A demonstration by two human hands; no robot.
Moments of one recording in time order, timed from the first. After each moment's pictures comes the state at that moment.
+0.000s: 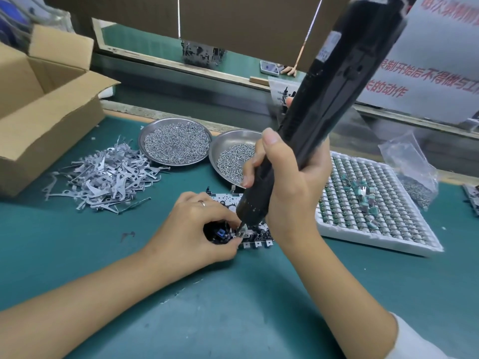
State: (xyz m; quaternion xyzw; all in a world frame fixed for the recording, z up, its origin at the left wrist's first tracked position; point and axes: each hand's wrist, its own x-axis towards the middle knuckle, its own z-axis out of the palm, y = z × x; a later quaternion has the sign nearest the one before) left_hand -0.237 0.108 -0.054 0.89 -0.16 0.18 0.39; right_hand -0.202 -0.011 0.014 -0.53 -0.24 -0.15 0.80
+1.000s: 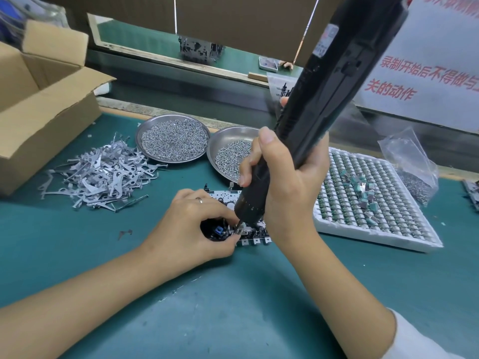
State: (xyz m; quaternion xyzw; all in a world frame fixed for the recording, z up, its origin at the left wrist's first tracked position) left_hand -0.237 0.108 -0.052 0.88 -0.17 0.19 0.40; right_hand -0.204 -0.011 0.013 -0.53 -0.25 -0.17 0.79
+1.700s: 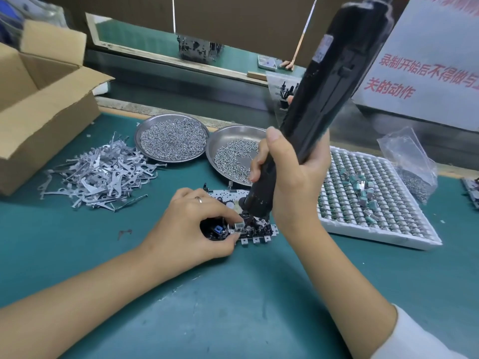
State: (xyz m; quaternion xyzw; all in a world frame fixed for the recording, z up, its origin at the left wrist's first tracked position) left_hand -0.240 0.108 -0.051 0.89 -0.16 0.17 0.40; right_hand -0.191 -0.022 0.010 -0.56 -0.22 -0.17 0.78
